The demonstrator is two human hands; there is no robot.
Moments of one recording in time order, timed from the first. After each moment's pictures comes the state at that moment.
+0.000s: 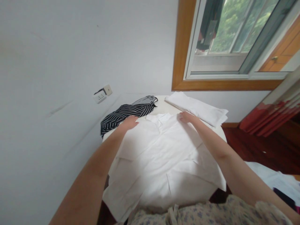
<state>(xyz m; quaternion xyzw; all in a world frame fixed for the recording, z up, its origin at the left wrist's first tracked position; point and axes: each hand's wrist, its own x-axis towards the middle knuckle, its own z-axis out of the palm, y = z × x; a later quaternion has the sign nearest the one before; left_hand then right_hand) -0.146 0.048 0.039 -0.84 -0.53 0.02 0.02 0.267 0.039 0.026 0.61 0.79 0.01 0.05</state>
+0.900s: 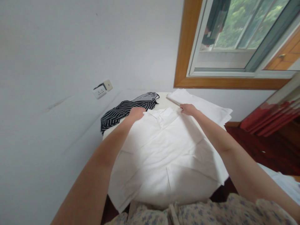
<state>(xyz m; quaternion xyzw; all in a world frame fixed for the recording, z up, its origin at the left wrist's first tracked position) -0.102 0.056 0.072 -0.83 -0.55 0.03 0.08 0.260 0.055 0.061 0.63 0.78 0.05 0.06</state>
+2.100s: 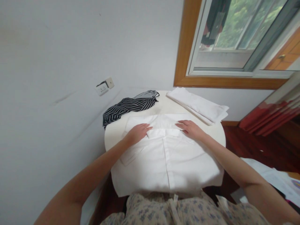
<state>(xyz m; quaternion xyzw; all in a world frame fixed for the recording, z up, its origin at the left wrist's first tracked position) -0.122 -0.076 0.010 -0.94 -0.33 -0.09 0.01 0.262 -0.104 0.011 0.41 0.90 0.04 -0.14</state>
